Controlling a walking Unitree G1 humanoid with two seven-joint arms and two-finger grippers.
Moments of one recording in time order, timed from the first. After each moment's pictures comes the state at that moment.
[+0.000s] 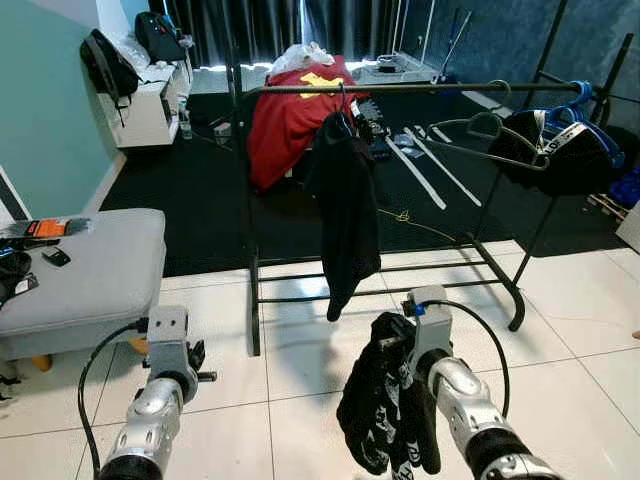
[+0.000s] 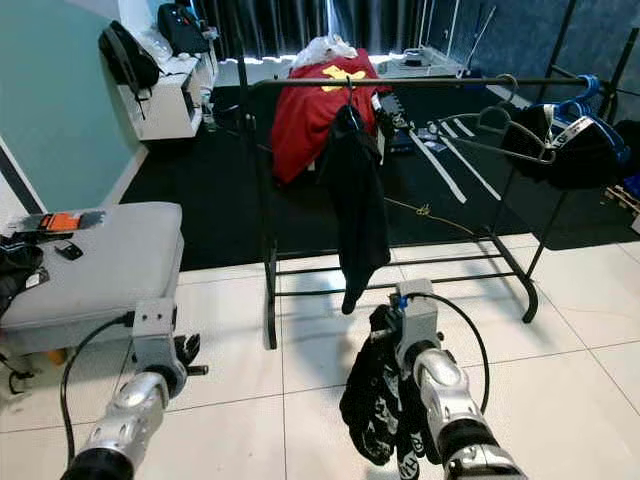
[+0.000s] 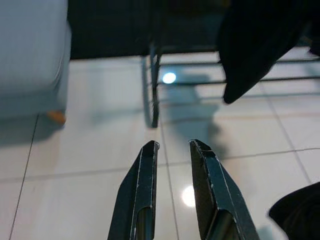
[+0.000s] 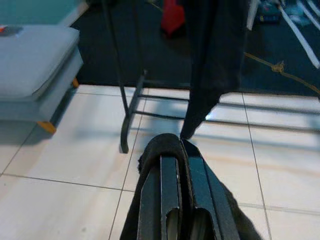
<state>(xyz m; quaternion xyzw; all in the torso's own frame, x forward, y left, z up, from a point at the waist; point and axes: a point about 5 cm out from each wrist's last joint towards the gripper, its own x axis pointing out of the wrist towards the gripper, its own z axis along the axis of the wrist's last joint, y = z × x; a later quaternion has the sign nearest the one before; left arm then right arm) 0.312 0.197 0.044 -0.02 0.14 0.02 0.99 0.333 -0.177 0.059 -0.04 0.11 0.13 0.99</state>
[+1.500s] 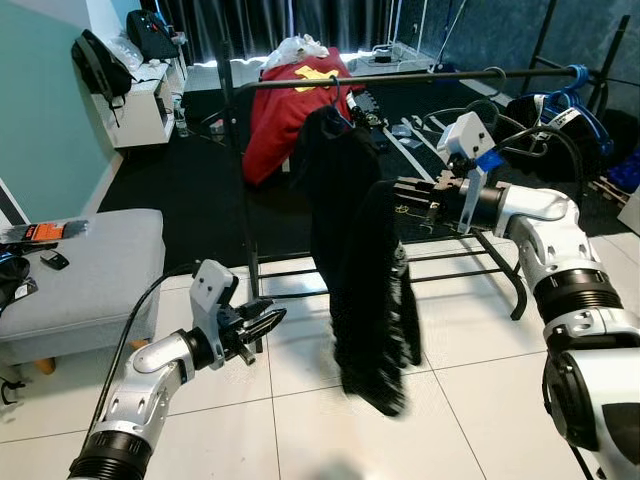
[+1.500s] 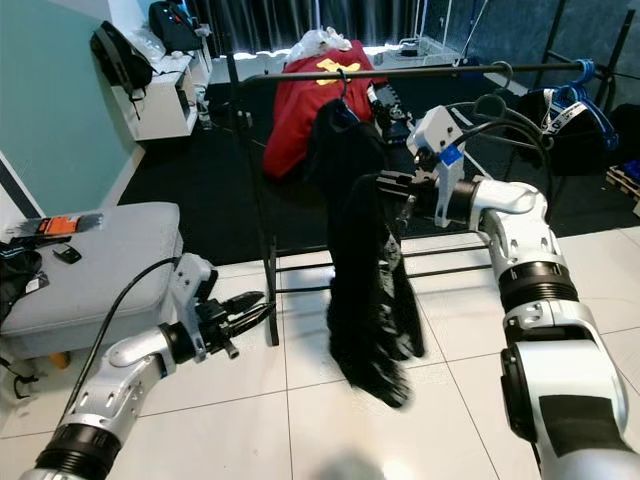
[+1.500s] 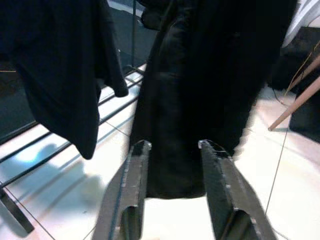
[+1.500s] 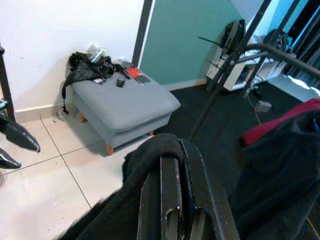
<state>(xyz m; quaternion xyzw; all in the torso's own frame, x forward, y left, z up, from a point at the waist) 0.310 0.158 0.112 -0.02 0.00 -0.38 0.93 0.383 -0.193 0.270 -0.18 -0.06 0.45 0.87</state>
